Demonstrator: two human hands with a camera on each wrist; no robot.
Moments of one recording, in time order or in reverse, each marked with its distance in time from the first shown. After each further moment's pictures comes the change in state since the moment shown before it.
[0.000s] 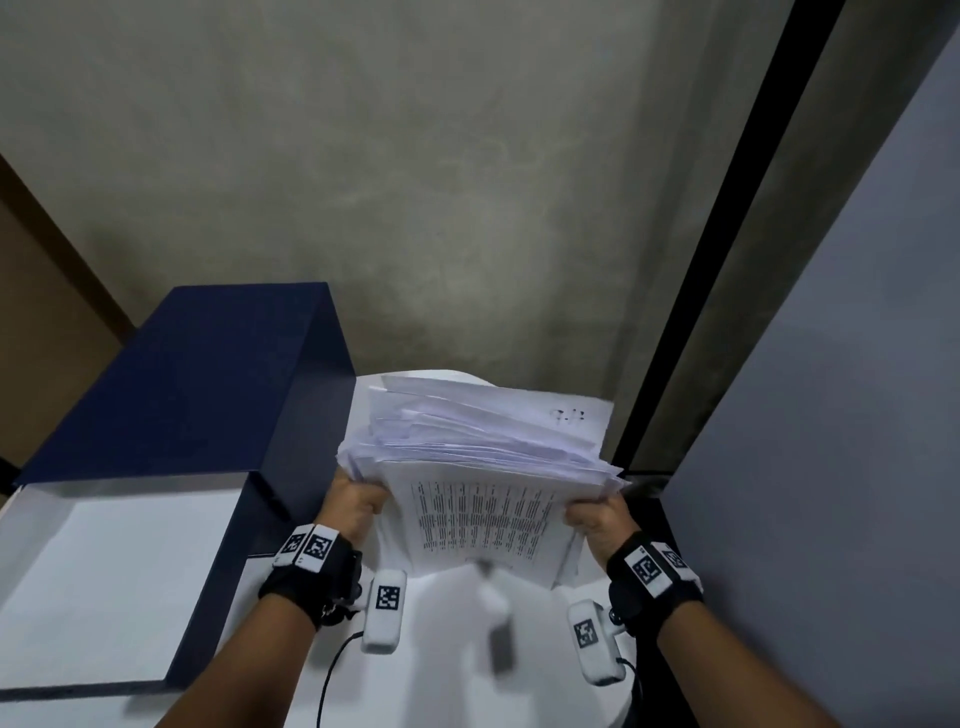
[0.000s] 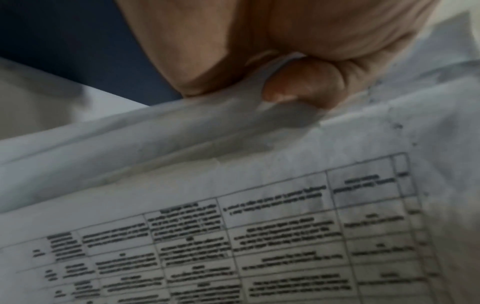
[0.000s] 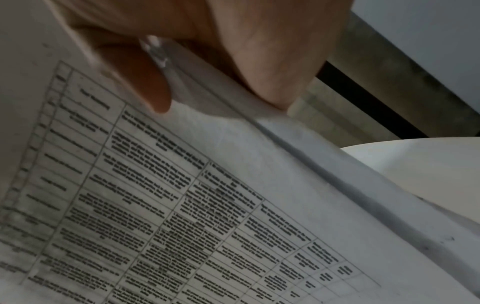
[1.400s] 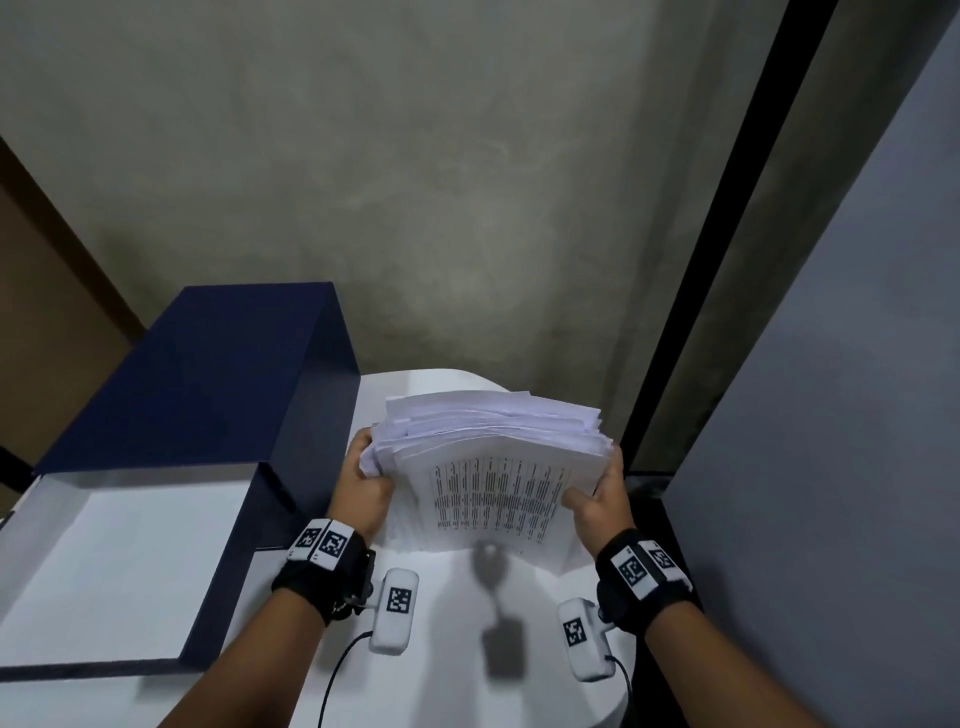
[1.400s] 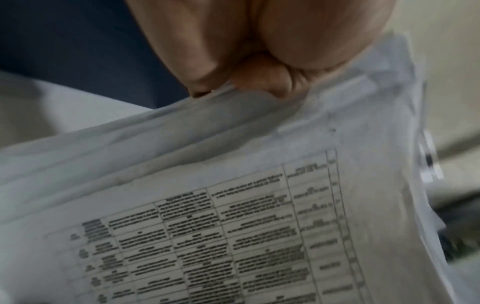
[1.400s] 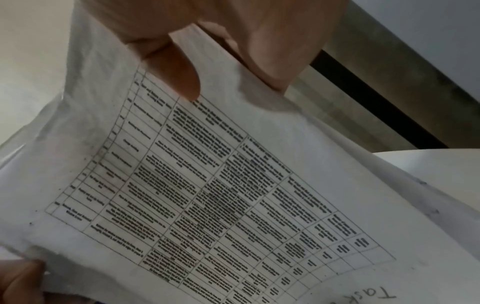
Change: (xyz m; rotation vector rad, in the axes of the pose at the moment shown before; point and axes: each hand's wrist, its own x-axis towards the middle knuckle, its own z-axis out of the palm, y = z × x) left_hand -0.015 0.008 0.006 0.117 -0.009 0.214; right_hand -0.001 0.012 0.000 -0.192 0.133 -0.188
